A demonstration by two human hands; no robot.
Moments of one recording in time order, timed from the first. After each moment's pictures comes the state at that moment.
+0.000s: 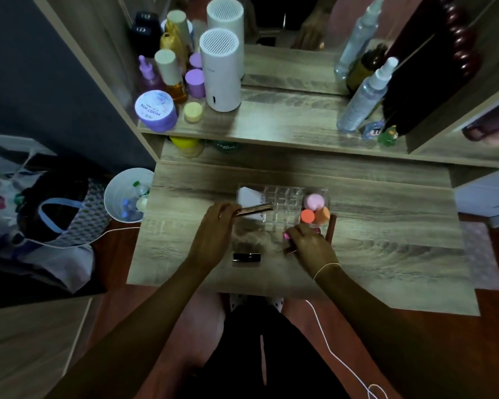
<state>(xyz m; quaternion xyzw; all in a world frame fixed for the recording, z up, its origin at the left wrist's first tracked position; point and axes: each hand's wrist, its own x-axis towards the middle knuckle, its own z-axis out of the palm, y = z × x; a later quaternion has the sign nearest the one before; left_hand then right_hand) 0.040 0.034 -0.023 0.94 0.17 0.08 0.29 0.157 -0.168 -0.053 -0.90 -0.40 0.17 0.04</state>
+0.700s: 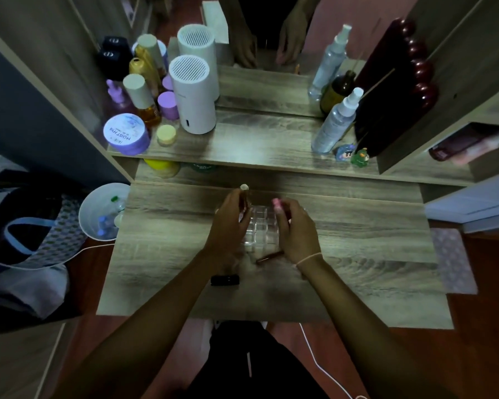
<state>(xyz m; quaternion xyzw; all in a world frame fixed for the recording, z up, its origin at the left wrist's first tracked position) 0.136 0.011 -0.025 0.86 0.20 0.14 0.46 0.200 -0.129 0.006 -0.90 -0.20 0.13 0.37</state>
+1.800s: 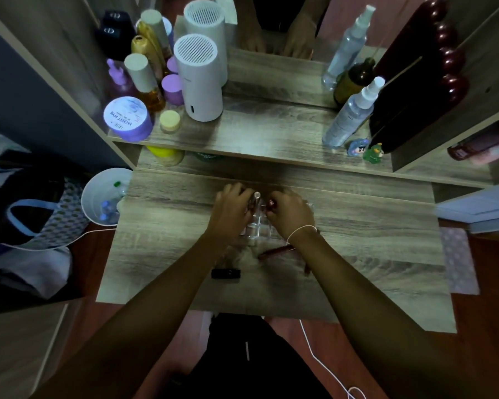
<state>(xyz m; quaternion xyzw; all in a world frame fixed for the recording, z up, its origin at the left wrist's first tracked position) 0.149 0.022 -0.041 0.96 0.19 0.02 0.23 0.230 -0.100 -0.015 -0.92 -0.32 0.16 0.15</state>
